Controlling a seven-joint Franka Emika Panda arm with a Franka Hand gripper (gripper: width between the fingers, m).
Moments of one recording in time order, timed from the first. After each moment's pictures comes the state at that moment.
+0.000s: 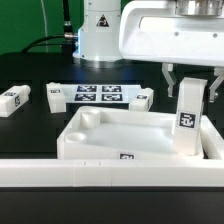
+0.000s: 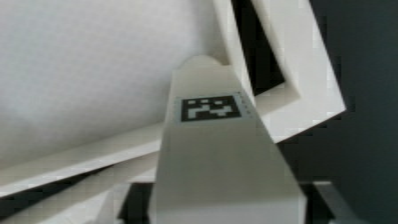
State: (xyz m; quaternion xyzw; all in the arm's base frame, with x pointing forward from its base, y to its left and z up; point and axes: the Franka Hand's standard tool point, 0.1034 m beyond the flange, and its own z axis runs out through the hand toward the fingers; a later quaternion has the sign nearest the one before) arm 0.637 0.080 0.108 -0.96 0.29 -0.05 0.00
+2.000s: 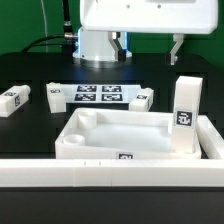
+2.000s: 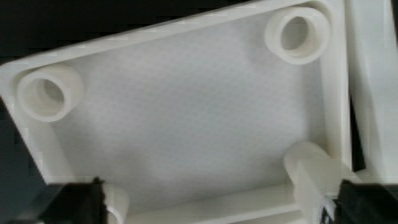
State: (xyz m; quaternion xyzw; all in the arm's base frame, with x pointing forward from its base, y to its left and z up) arm 0.538 0.039 0.129 -0.98 0.20 -0.04 0.01
